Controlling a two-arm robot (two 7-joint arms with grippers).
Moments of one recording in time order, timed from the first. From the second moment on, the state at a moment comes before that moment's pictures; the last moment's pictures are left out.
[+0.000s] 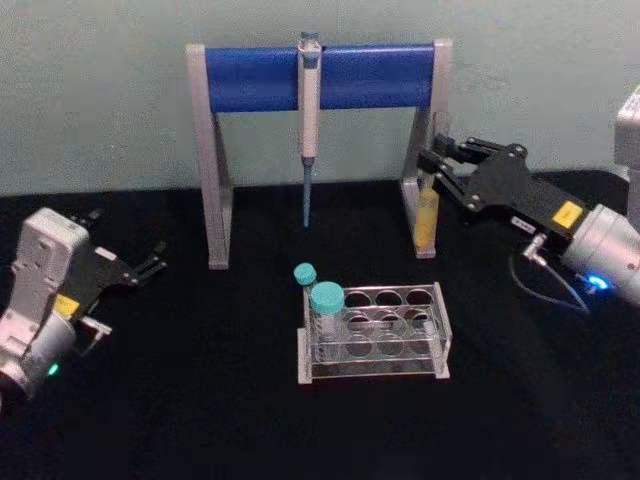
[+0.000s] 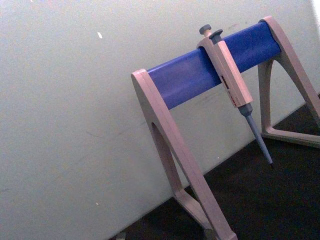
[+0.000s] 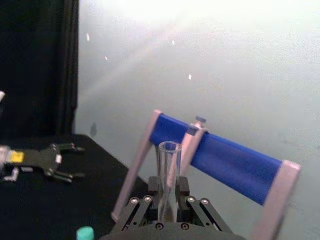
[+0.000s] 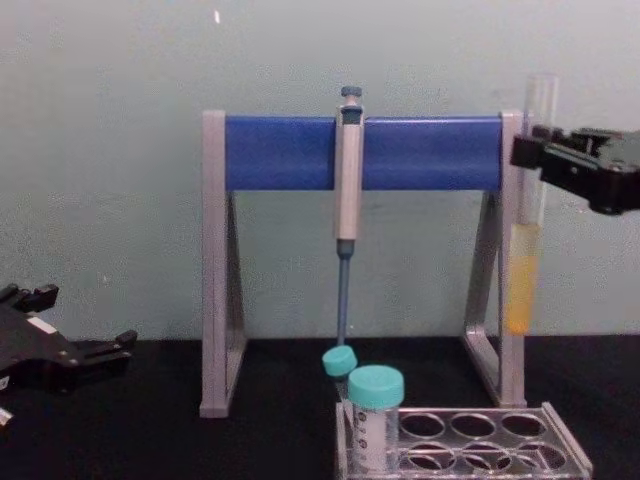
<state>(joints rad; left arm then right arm) -0.20 0.60 0.45 -1.41 -0.25 -0.12 0.03 0.30 0.55 -0.34 -1.55 0.51 -0.13 0.56</state>
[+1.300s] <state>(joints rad) -0.20 0.60 0.45 -1.41 -0.25 -0.12 0.03 0.31 0.60 -0.39 -1.55 0.60 -0.16 0.68</state>
